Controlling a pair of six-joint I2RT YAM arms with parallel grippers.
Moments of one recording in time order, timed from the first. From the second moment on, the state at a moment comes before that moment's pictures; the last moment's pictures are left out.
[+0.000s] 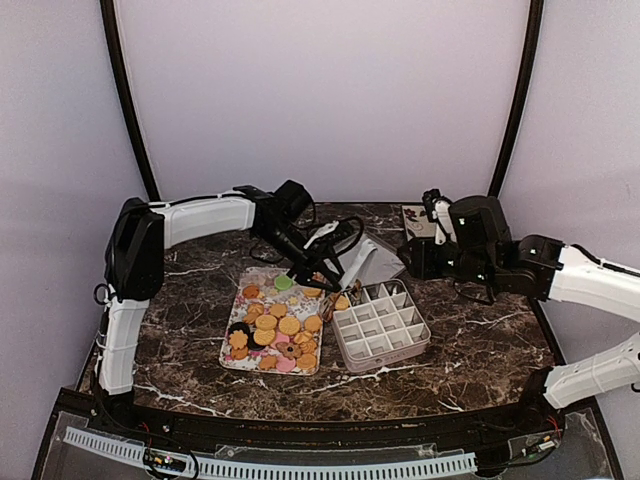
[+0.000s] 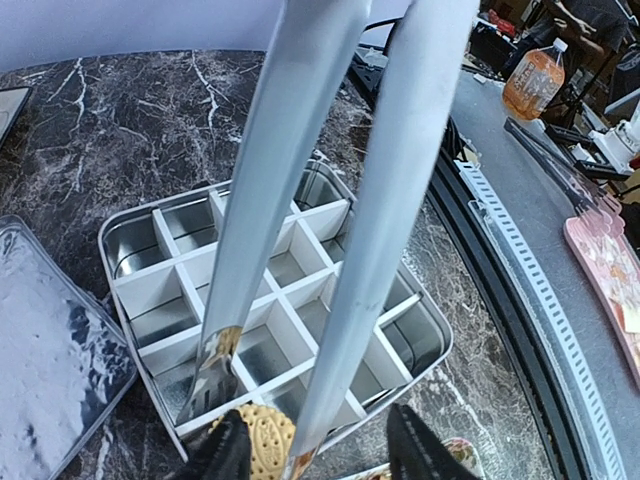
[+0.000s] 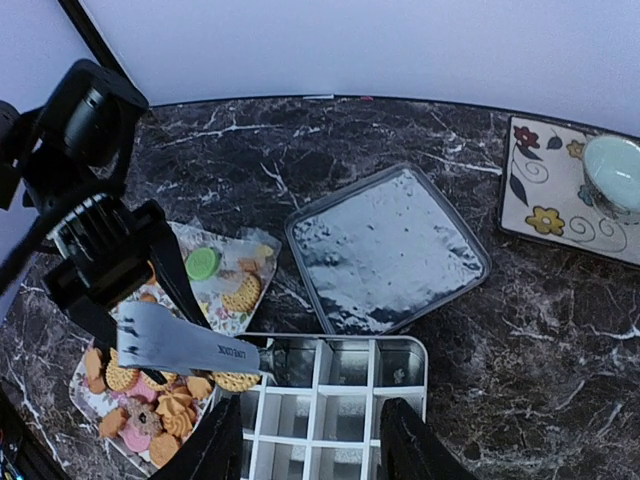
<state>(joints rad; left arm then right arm) -0.68 2.21 1.88 -0.85 1.02 0.82 0.86 1.11 0.94 -0.34 0.29 0.44</state>
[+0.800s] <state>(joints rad) -0.72 2.28 2.07 -1.05 1.10 0.94 0.86 1.41 0.75 -0.18 0.14 0.56</state>
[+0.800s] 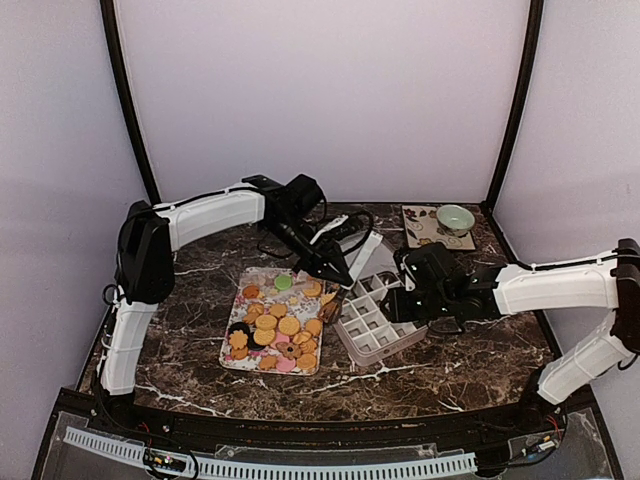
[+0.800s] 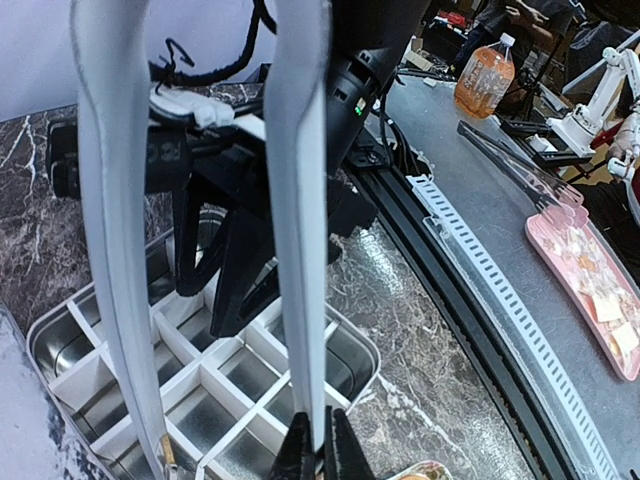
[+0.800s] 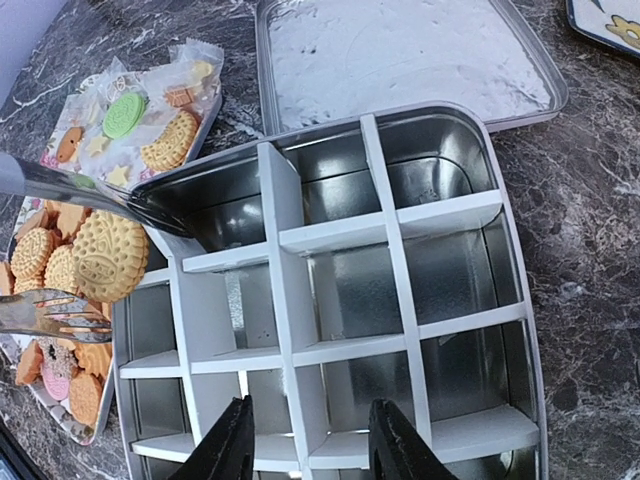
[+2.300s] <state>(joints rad) -0.72 1.90 1.92 -1.00 1.34 0.48 0.86 1.17 0.98 0.01 -0.42 0.27</state>
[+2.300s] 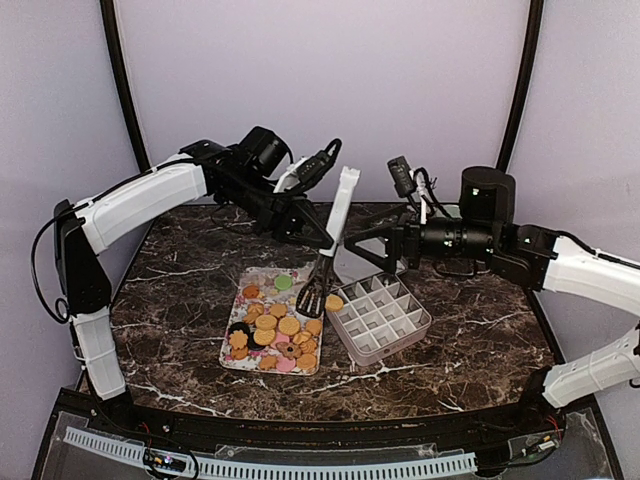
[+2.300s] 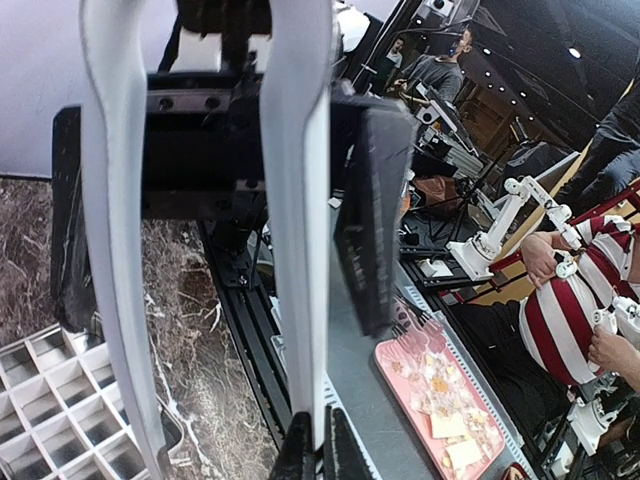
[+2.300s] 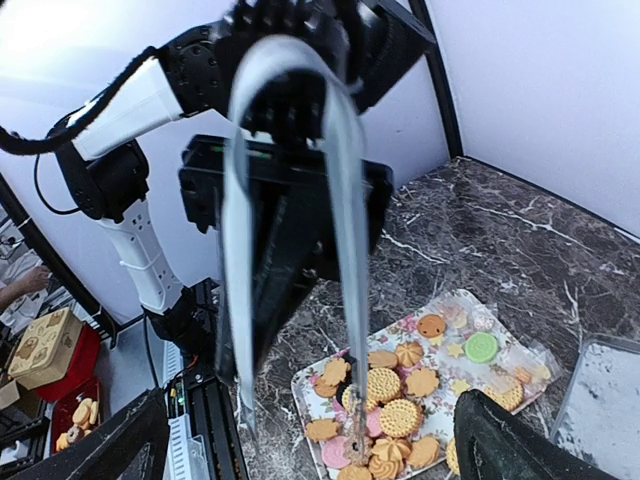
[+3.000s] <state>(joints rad) -0.74 1.83 1.87 -0.99 1.40 0.42 0.83 1.18 1.01 -0.02 -0.56 0.27</state>
